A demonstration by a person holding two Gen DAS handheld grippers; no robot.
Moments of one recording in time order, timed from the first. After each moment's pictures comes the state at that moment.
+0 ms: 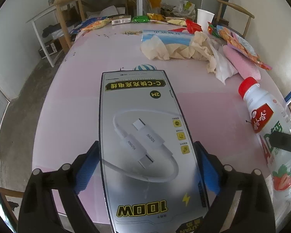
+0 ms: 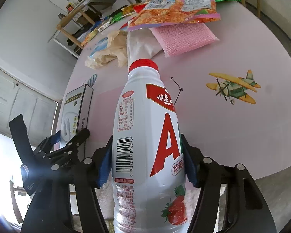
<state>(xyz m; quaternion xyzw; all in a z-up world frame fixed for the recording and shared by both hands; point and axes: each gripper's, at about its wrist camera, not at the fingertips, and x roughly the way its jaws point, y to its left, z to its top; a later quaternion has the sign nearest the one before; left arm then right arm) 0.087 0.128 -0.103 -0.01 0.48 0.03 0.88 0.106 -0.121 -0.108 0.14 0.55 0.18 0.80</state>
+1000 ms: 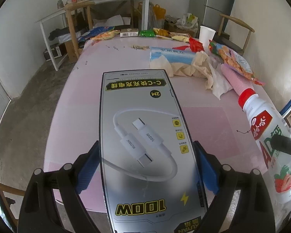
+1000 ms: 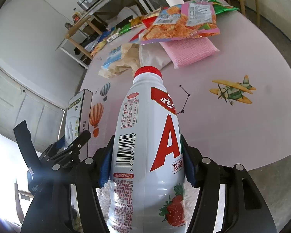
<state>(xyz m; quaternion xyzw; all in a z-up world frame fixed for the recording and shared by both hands) 0.067 0.138 -0.076 -0.03 0.44 0.03 0.89 0.086 -0.126 -0.082 0.16 0.52 0.19 0.82</state>
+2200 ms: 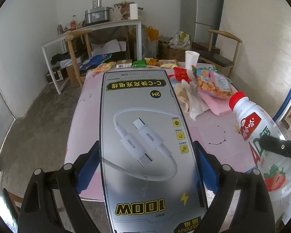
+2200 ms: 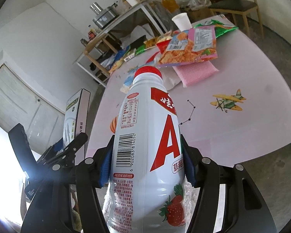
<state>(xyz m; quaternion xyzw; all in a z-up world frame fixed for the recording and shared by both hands) 0.023 0.108 -0.007 0.00 0.37 0.03 0.93 0.059 -0.151 -0.047 0.20 0.45 0.22 0.84</state>
